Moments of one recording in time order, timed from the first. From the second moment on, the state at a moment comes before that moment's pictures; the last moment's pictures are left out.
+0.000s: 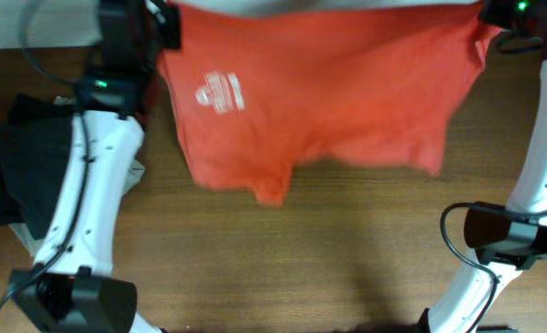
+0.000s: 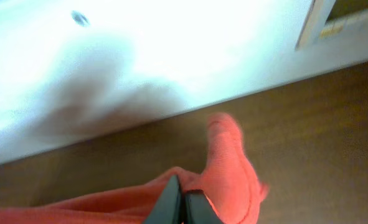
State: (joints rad) left arm -0.12 1.75 1.87 -0.36 -0.16 0.09; right arm -0.22 2.08 2.68 -1.21 -0.15 0.16
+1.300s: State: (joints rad) left arm -0.23 1.55 1.08 -1.11 0.32 0.04; right arm -0.42 2.04 1.69 -1.63 0.27 0.28
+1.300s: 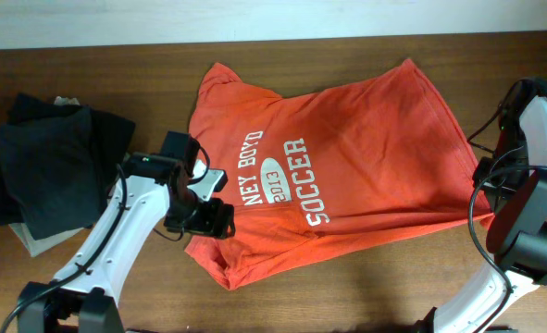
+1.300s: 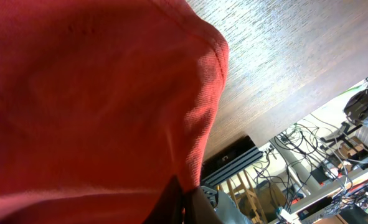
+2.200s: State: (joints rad) left arm -0.24 1.55 0.78 -0.82 0.50 -0.21; right arm -0.42 2.04 1.69 -1.63 0.27 0.28
